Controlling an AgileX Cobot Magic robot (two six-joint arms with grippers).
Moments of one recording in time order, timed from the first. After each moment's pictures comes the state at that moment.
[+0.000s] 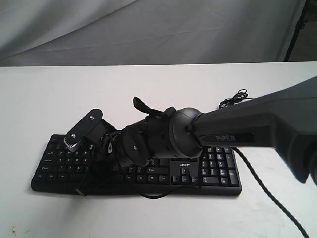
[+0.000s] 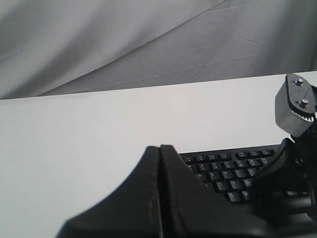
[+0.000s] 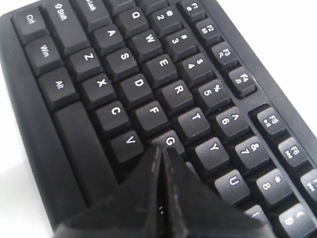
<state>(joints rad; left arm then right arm) -0.17 0.00 0.00 0.04 0.26 -0.02 0.90 2.17 -1.35 0.26 0.17 -0.39</state>
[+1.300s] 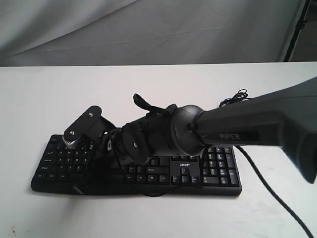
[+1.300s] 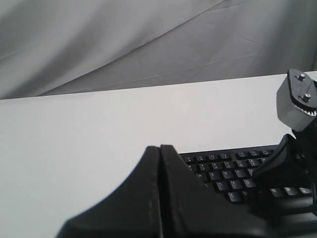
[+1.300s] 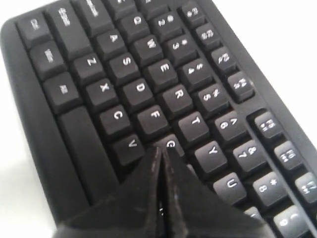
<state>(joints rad) -0.17 0.00 0.00 0.04 0.26 -0.02 0.91 2.15 -1.35 0.26 0.17 -0.39</state>
